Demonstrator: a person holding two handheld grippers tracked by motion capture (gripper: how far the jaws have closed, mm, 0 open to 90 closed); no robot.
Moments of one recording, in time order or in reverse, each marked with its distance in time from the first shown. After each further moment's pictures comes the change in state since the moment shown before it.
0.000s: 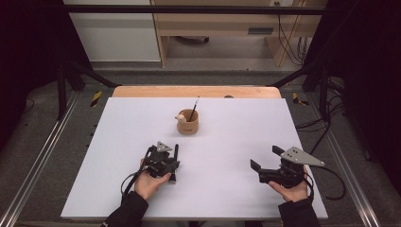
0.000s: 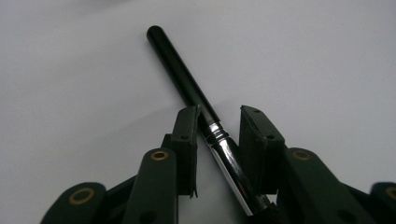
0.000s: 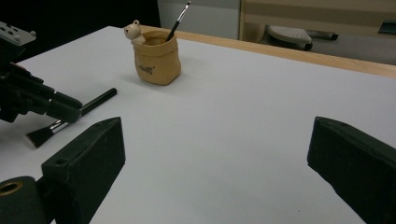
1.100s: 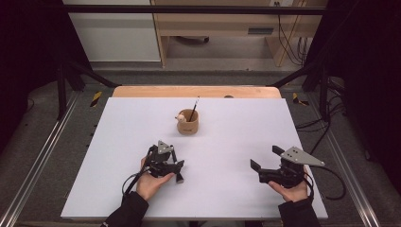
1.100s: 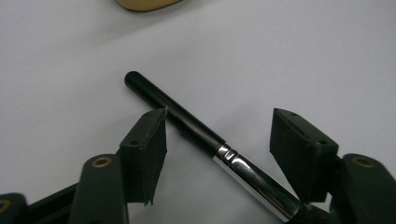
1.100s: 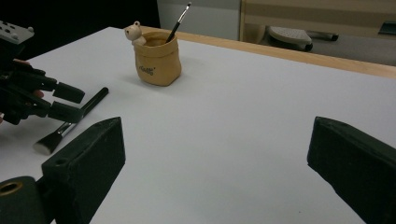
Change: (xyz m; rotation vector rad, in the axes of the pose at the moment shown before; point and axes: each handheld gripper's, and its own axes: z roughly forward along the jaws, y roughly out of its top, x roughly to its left) left arm -0.004 0.000 0.004 -0.081 0.042 0.031; right arm 0.000 0.000 0.000 -0.005 0.001 -0.001
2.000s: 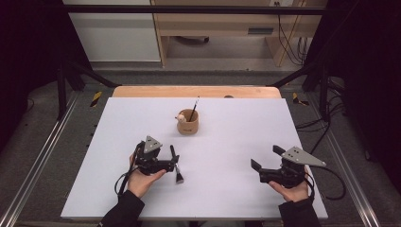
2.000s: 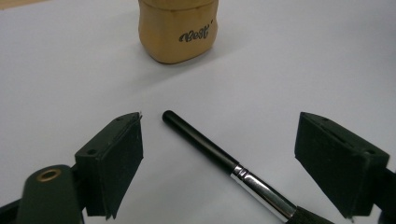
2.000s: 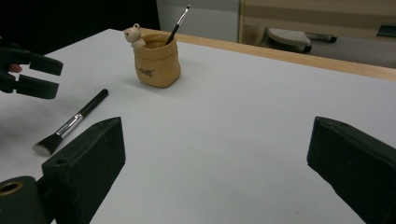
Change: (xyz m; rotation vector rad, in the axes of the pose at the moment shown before) left arm 0.013 0.008 -0.034 -0.140 0.010 0.007; right arm -0.001 0.001 -0.001 -0.005 -0.003 0.000
